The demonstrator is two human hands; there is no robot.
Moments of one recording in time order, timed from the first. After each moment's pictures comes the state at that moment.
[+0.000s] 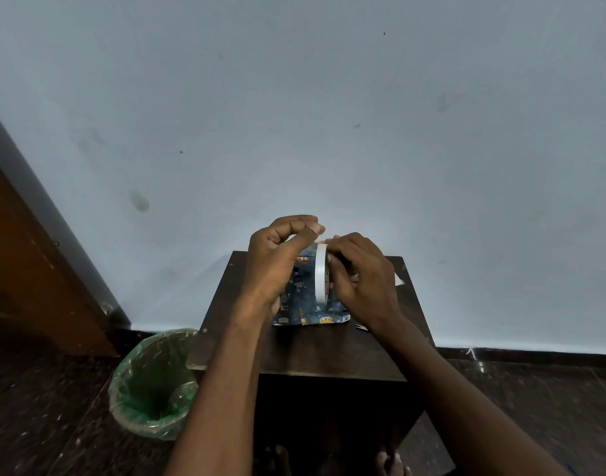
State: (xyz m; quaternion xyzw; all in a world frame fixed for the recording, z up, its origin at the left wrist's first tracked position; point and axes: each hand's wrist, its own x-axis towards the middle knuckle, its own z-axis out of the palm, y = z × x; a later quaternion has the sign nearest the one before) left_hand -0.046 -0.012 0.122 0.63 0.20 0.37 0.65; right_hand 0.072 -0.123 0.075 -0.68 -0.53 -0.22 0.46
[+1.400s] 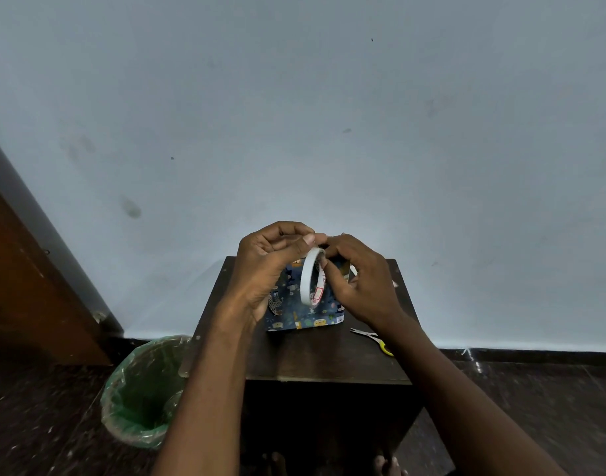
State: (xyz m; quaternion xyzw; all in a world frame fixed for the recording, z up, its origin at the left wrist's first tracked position) left_hand -0.059 -0.017 0.137 0.62 0.13 0.32 0.70; right_hand 0.083 -0.127 0.079 -0.65 -0.54 -0.15 0.52
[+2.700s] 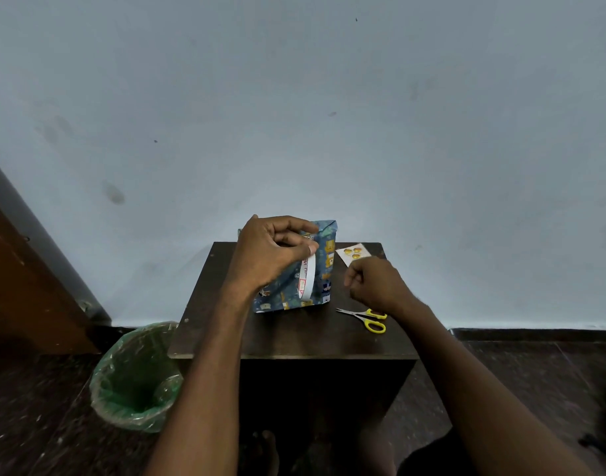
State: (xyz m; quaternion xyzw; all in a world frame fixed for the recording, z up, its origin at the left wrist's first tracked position) left_hand -0.046 -0.008 0.112 0.79 0.15 0.28 0.52; right_hand 0.126 -0.163 0.043 -0.88 -0.39 0.09 0.27
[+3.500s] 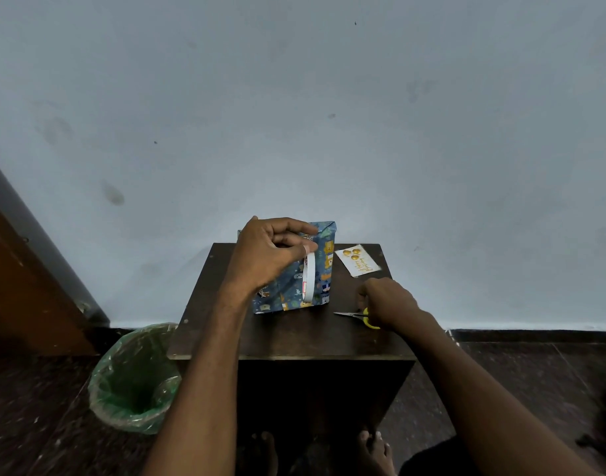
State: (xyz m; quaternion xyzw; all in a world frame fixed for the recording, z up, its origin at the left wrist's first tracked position) left_hand -0.047 -0.008 0.113 0.80 0.15 0.28 0.51; right_hand 0.129 -0.184 0.026 -0.91 -0.40 0.10 0.04
